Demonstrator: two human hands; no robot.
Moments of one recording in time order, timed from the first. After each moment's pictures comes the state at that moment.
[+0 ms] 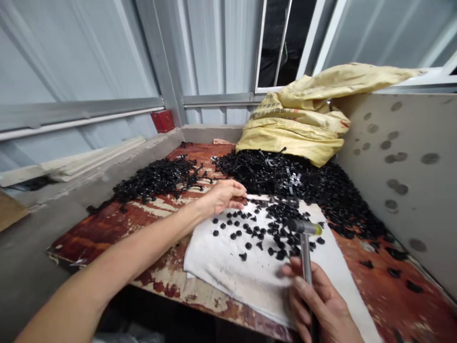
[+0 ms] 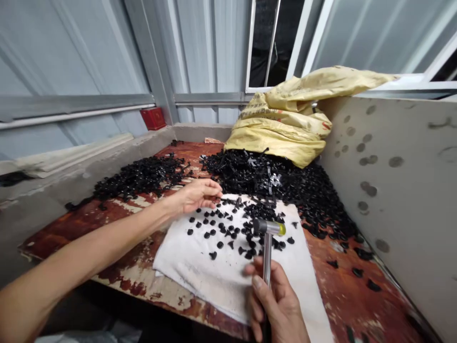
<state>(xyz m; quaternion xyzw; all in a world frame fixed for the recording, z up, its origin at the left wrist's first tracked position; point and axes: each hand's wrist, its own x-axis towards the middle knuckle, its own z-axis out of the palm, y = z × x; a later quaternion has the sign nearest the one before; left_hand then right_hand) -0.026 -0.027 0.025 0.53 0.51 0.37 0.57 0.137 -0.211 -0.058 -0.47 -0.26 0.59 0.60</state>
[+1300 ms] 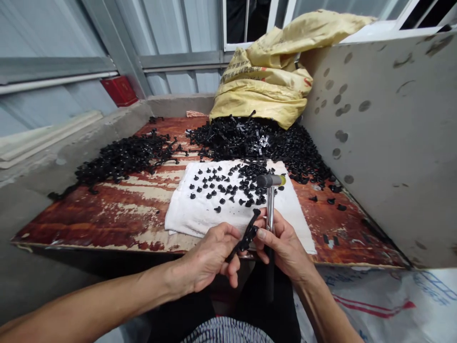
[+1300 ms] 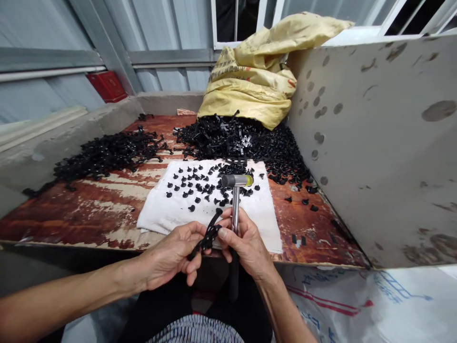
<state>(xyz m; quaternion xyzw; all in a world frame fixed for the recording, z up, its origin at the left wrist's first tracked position) -0.004 -0.202 -0.022 0.38 0.47 0.21 0.77 0.154 -0.221 -0.068 -0.35 -0.38 0.63 0.58</state>
